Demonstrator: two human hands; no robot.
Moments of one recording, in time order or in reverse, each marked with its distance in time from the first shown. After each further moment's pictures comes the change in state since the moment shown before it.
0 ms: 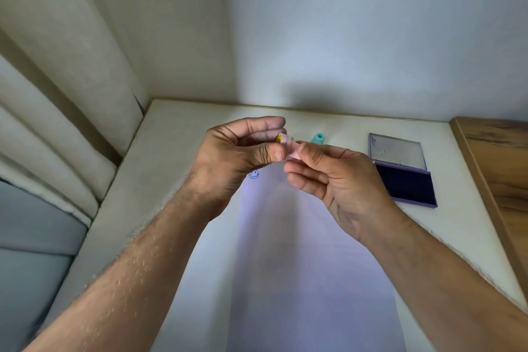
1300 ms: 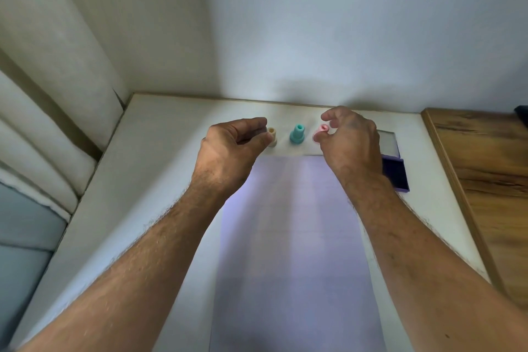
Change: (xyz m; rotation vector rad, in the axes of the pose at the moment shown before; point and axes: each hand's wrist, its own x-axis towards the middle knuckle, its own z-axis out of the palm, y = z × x) left_hand 0.003 -0.018 0.023 0.484 0.245 -0.056; right_hand 0.052 -0.008 -0.053 -1.296 0.650 -0.443
